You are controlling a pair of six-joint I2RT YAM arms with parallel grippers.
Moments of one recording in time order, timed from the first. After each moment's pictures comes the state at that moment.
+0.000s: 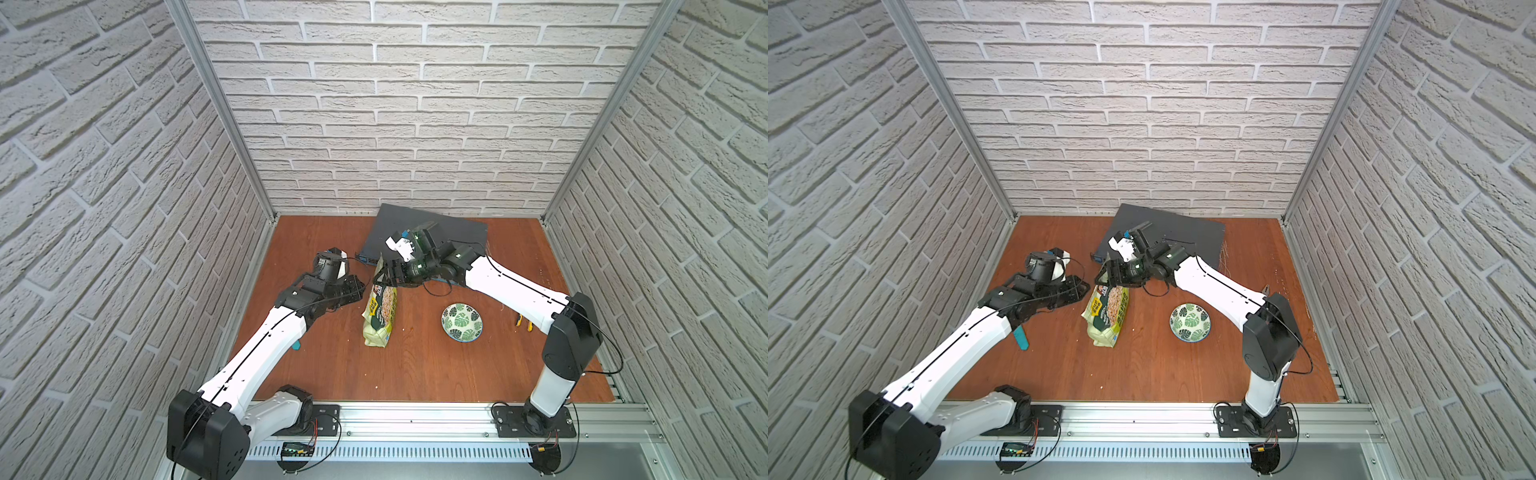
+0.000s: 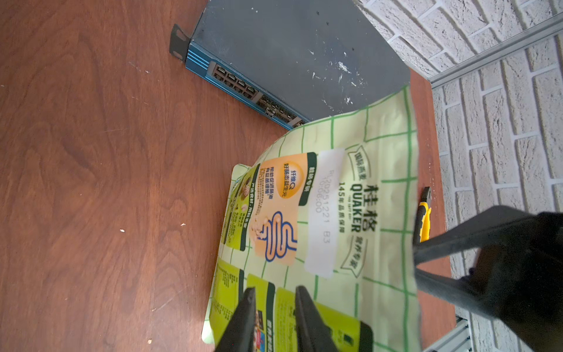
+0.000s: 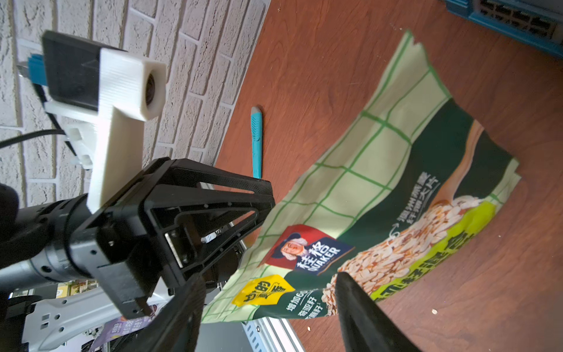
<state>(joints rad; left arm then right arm) -0.33 1.12 0.92 -0.58 0.21 -0.60 0.76 1.79 1.56 -0.53 -0.59 0.59</state>
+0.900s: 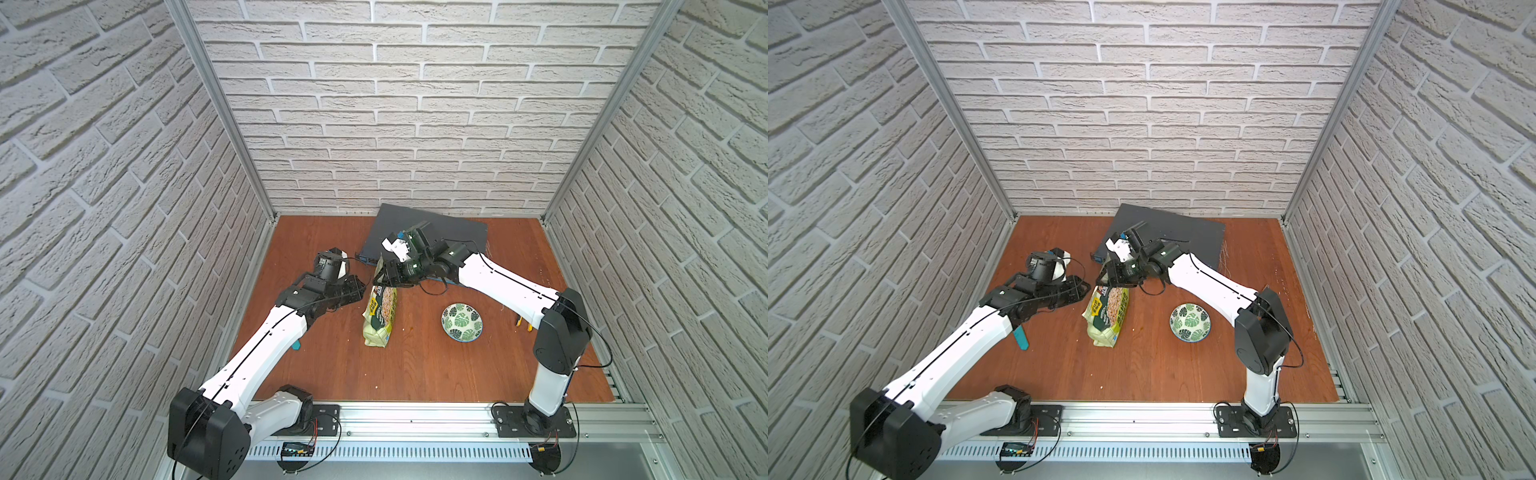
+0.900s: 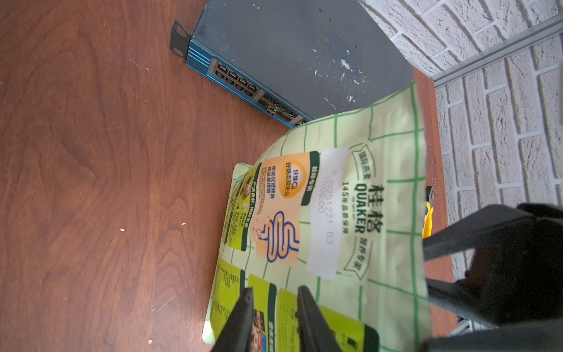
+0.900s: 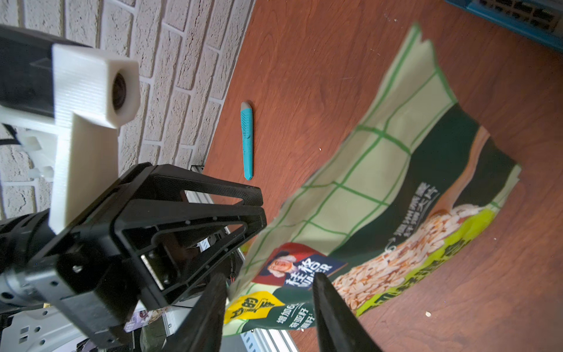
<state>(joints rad) -0.33 1.12 0.92 -0.58 0.21 -0.60 0.76 1.85 1.62 -0.57 -0.58 0.57</state>
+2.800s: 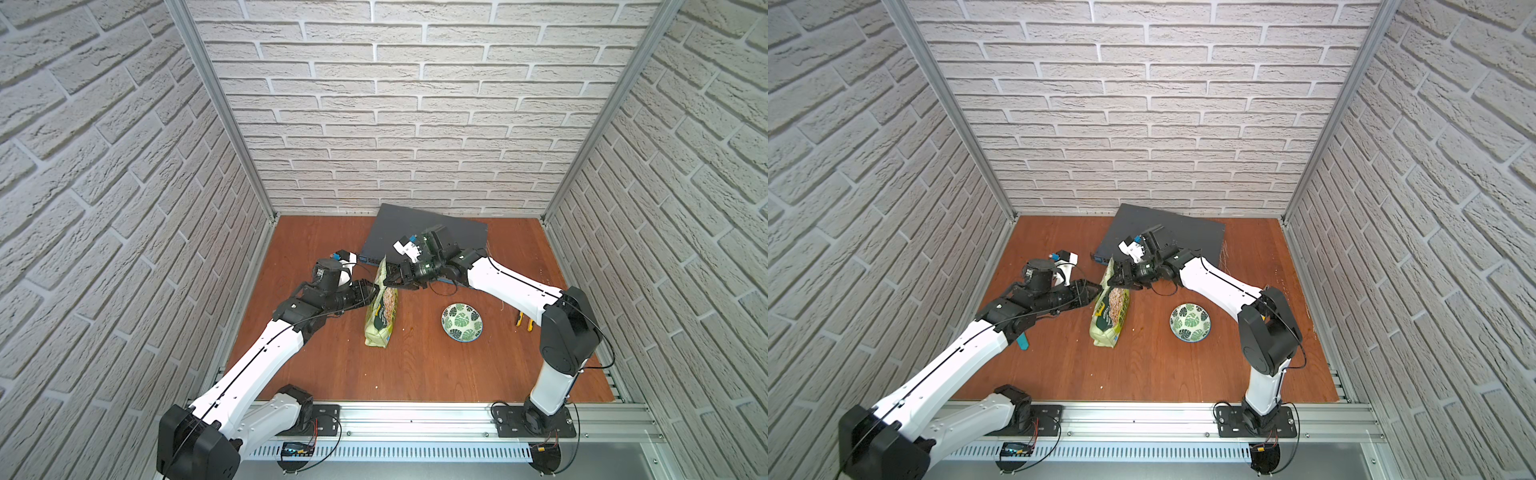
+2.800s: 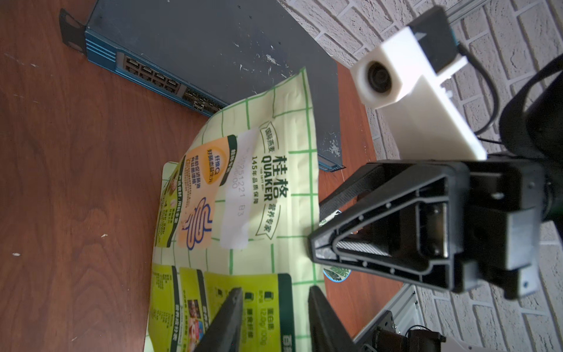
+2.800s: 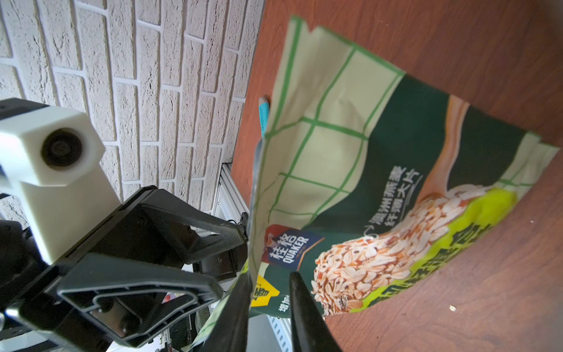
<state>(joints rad) -0.39 1.03 0.83 -0.43 0.34 -0.64 0.66 1.80 1.44 -0.39 -0.78 0.68</state>
